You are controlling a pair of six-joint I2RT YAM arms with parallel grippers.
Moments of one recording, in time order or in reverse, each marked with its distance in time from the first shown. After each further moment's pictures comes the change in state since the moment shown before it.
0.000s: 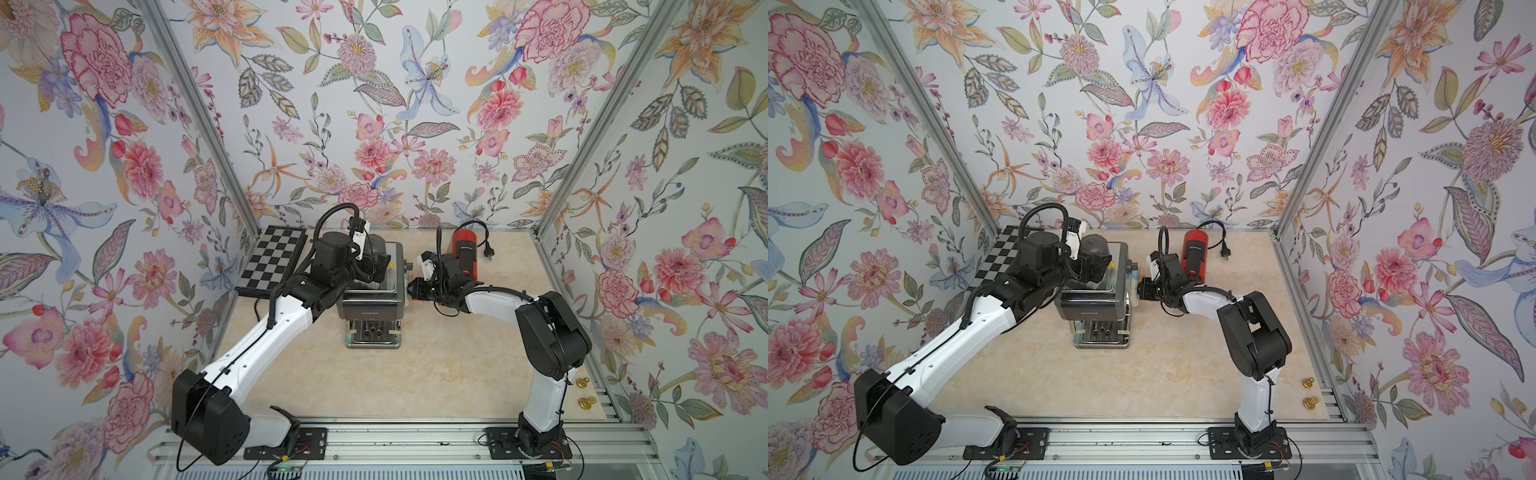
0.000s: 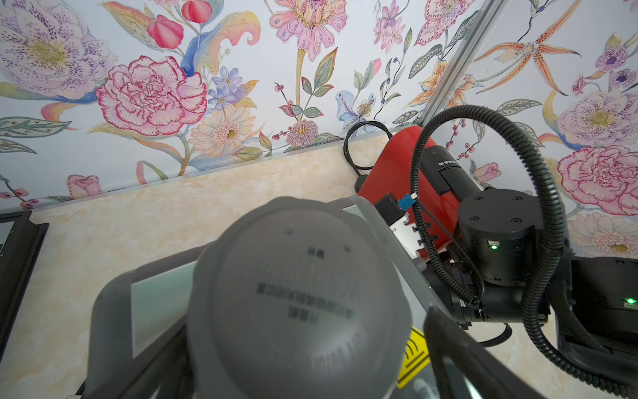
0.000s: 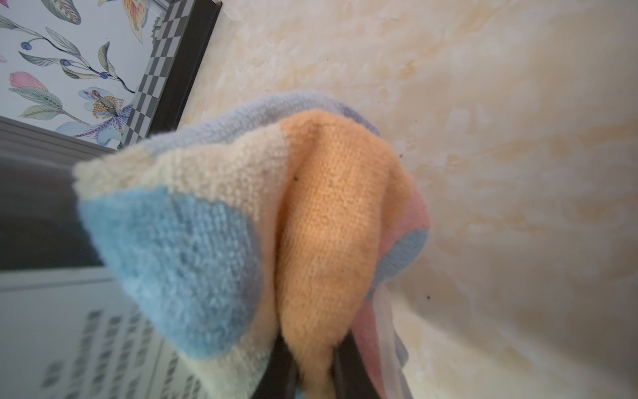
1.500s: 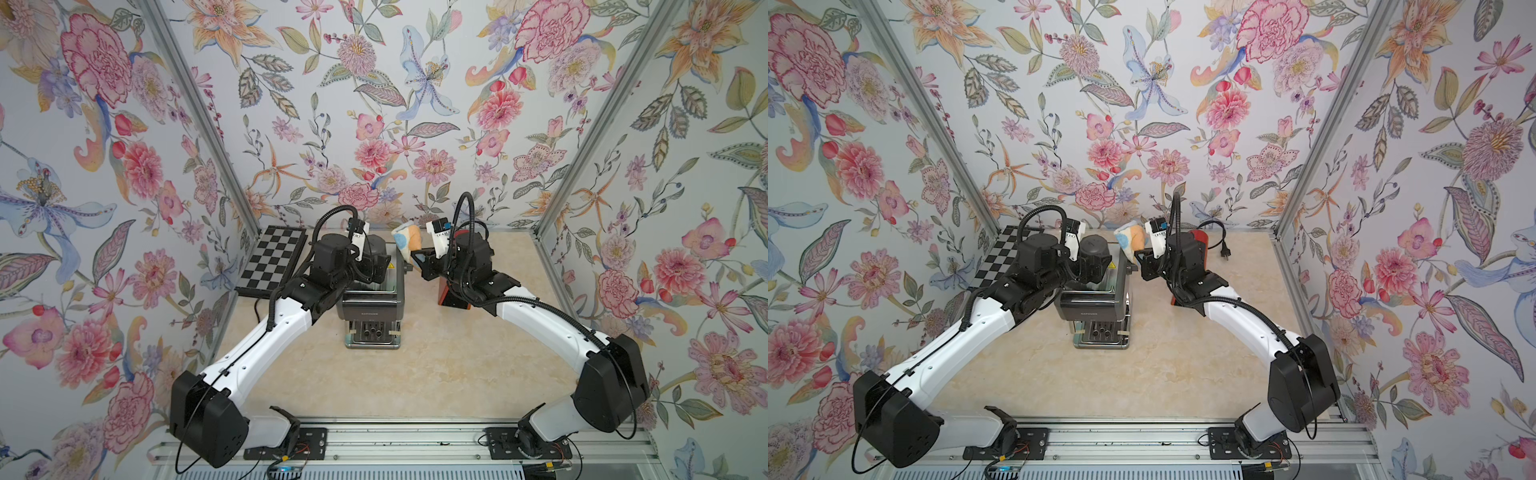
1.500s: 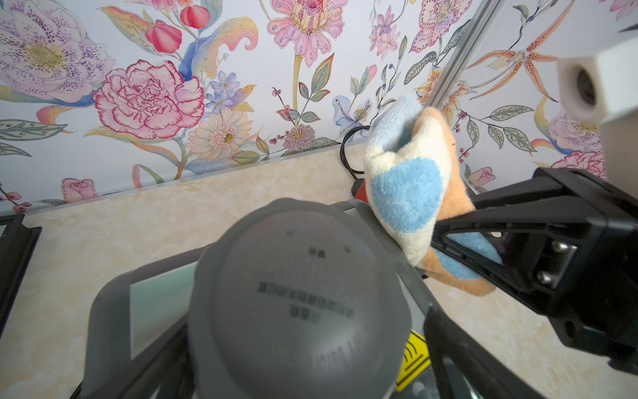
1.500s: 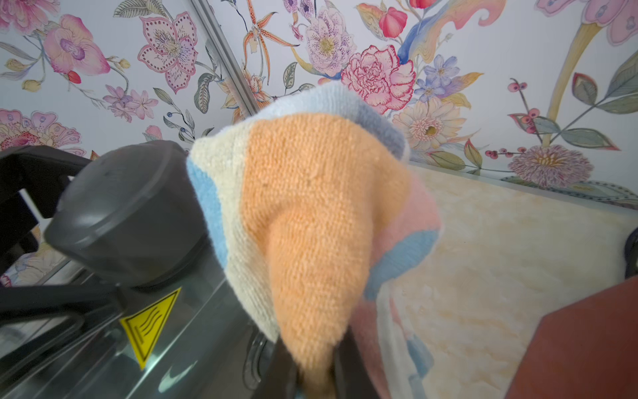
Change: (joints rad) left arm 0.000 -0.014 -0.032 0.043 0.014 -0.008; right arm 0.067 -0.378 0.033 -0.053 0.163 -0.290
